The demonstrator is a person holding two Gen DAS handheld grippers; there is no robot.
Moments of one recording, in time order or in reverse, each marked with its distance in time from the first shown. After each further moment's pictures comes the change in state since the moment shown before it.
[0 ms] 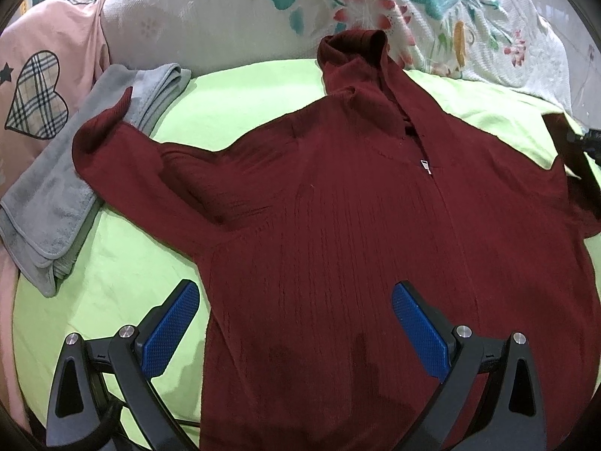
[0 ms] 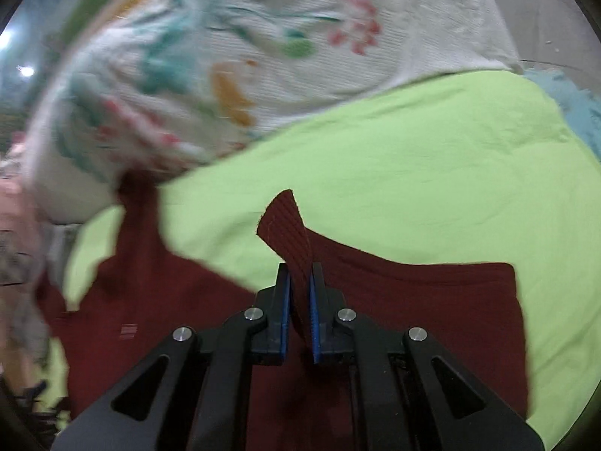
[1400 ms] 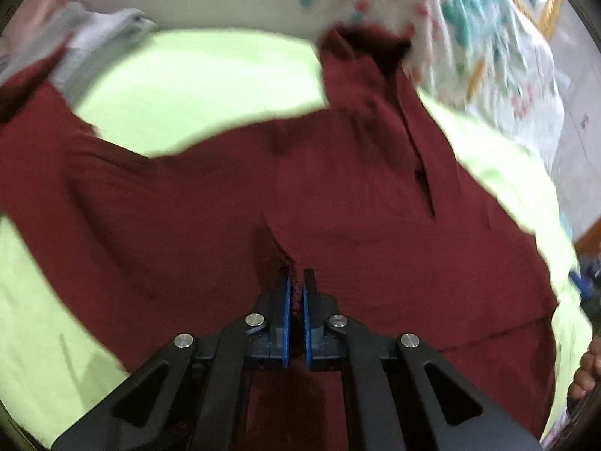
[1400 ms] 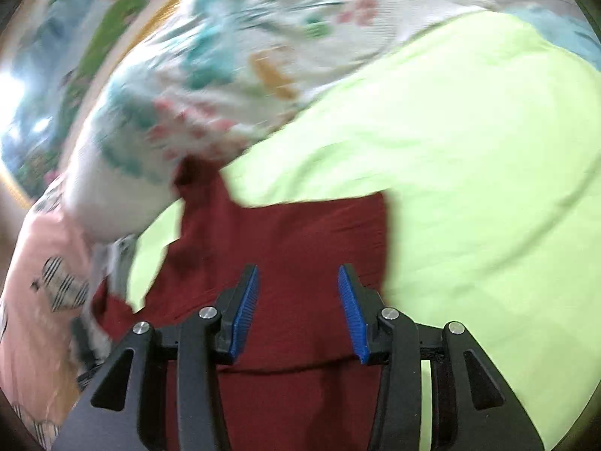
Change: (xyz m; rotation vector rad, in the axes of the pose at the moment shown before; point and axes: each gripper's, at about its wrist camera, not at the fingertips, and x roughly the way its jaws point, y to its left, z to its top) left arm 0.097 0.043 0.068 -0.190 0.050 -0.252; right arm -0.038 0.037 -0.092 0.206 -0.018 0.051
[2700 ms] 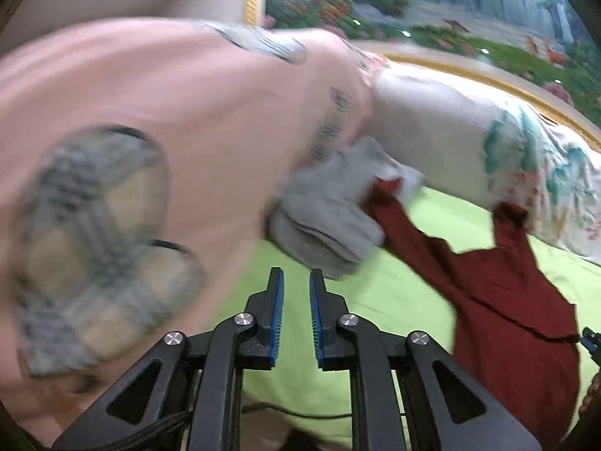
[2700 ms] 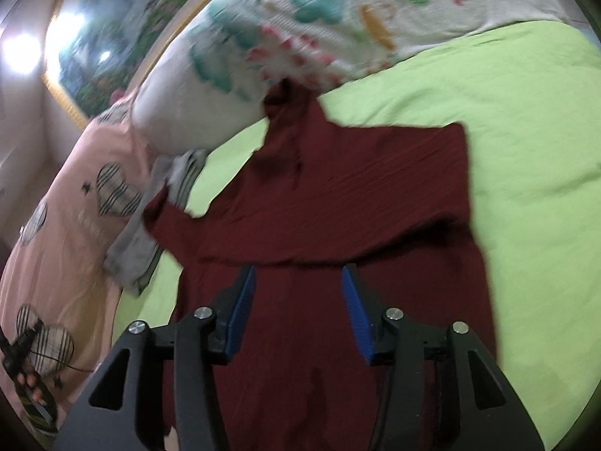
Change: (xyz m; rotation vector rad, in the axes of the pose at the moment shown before) left arm -0.444 0.151 -0.174 -0.258 -0.444 0.580; right arm -0.032 0.069 -0.095 -0.264 0.178 0.253
